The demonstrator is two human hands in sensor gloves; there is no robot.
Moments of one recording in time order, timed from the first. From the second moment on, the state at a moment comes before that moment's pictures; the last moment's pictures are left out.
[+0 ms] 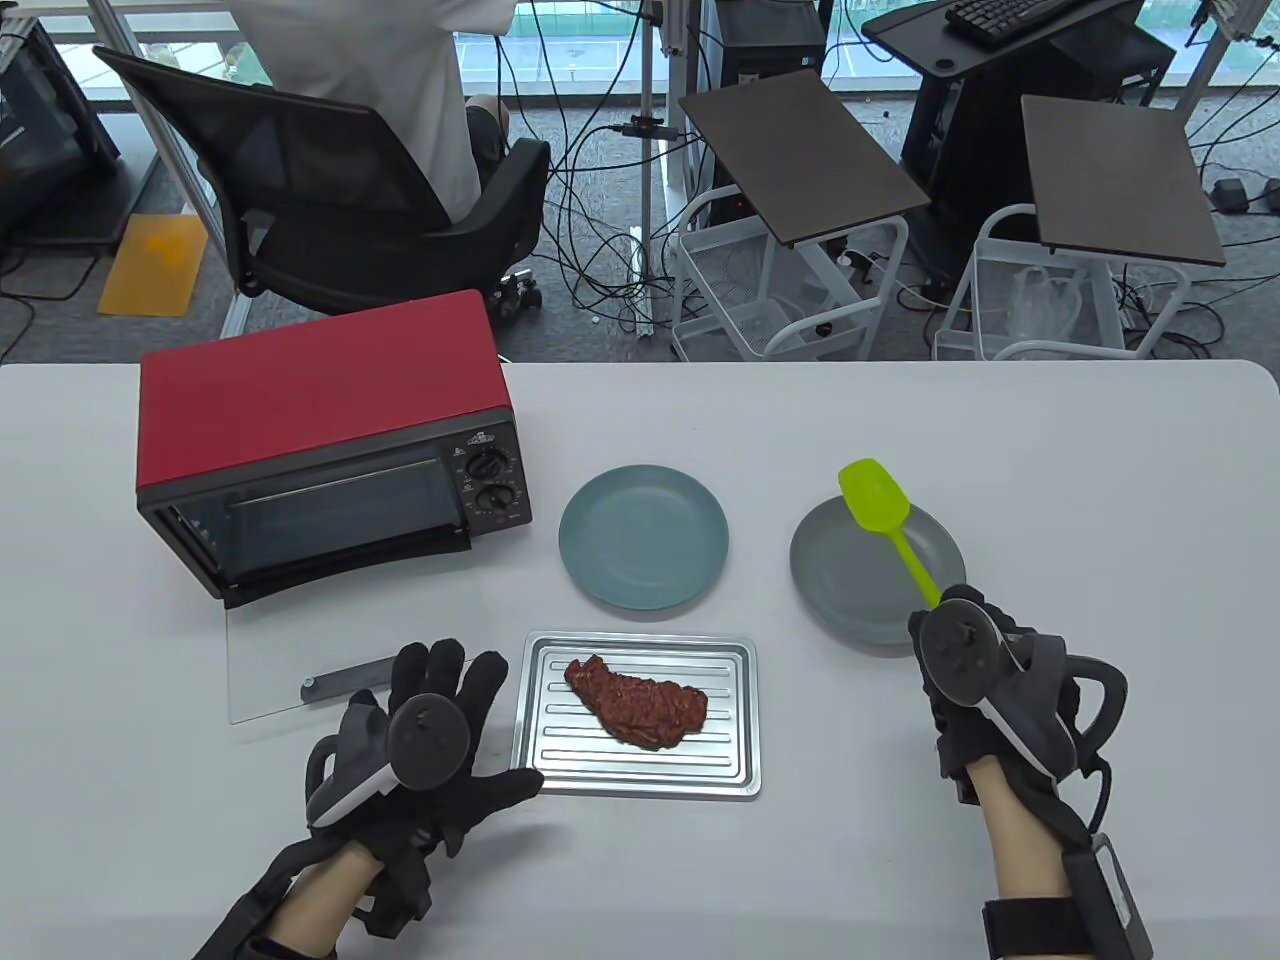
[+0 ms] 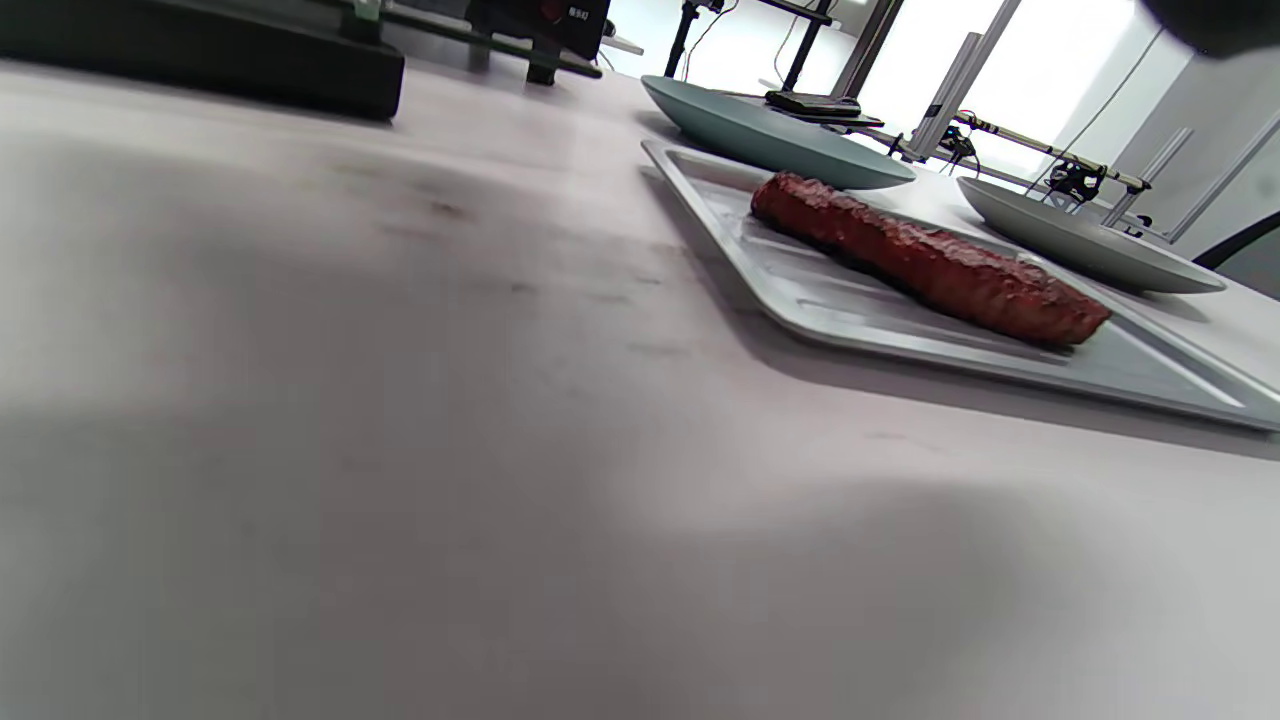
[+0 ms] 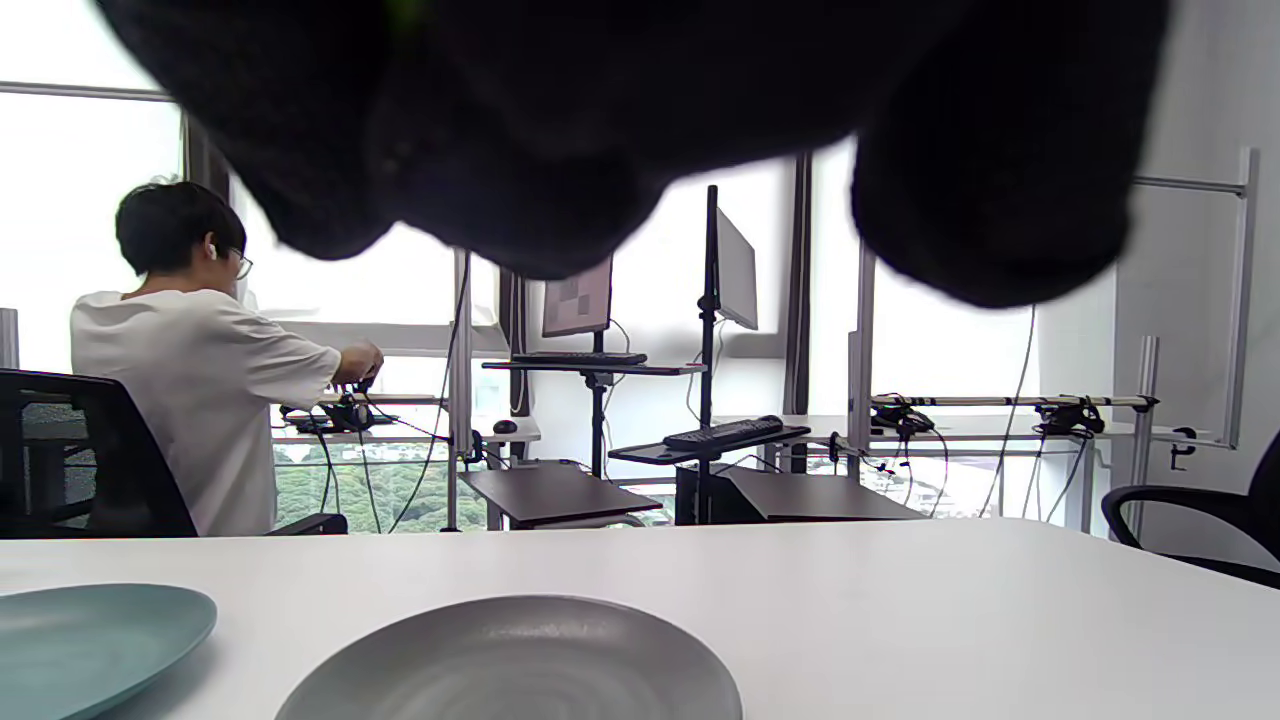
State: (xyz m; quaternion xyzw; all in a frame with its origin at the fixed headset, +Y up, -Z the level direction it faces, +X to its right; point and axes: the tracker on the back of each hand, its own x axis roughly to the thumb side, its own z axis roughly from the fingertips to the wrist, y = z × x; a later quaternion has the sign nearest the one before) left_hand -0.216 -0.748 -0.261 -0.14 -0.10 0.14 0.97; right_hand 0.232 -0.613 -0.283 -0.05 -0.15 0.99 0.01
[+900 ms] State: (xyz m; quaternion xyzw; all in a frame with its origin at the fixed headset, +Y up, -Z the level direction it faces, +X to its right) left_hand -0.205 -0.794 -0.280 -0.28 -0.04 0.09 0.96; right_hand 0.221 -0.672 -0.245 0.10 -0.09 0.99 0.02
